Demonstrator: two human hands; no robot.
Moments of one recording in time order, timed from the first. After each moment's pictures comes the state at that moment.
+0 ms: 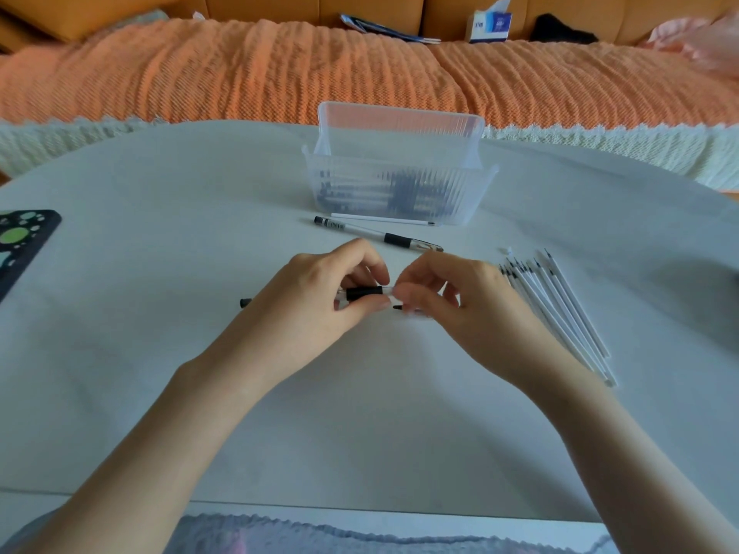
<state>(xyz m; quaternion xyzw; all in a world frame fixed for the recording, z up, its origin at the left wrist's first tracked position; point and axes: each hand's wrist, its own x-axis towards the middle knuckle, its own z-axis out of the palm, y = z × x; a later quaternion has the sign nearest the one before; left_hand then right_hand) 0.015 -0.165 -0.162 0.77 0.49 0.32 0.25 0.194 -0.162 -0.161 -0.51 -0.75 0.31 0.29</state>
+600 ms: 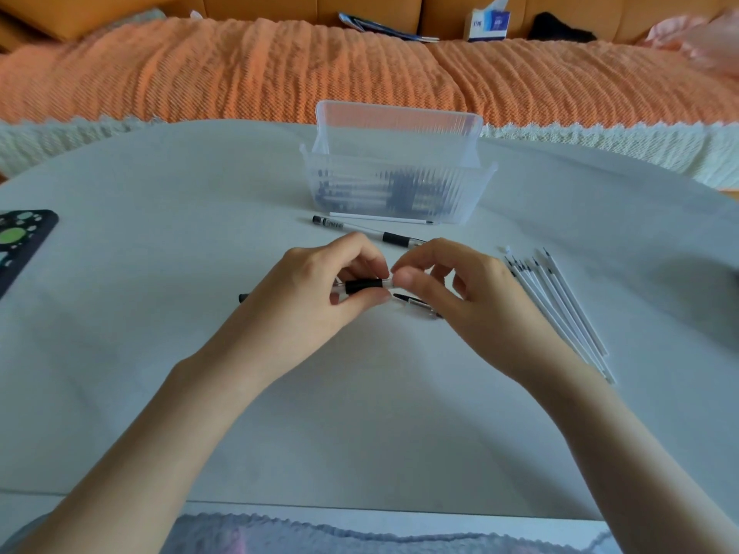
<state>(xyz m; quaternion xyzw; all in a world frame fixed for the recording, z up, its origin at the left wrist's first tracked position) 0.016 -0.166 -0.156 0.78 0.47 0.34 0.23 0.196 -0.163 -0.155 -0.50 -0.75 0.28 0.32</state>
